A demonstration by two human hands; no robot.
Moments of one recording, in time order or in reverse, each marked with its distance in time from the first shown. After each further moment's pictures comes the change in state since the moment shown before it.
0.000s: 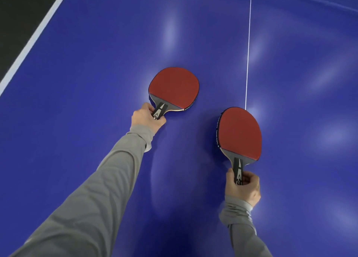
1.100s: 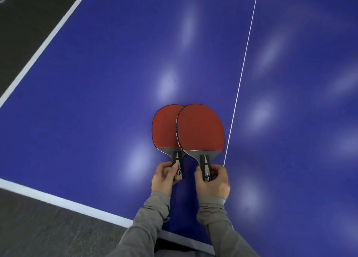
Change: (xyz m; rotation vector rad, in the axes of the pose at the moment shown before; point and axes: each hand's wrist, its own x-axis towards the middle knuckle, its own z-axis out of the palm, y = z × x) left_hand -0.366 -0.105 0.070 -0.794 -0.075 -0.420; right_hand -0.120 0.138 -0.105 -0.012 -0.292 -0.348
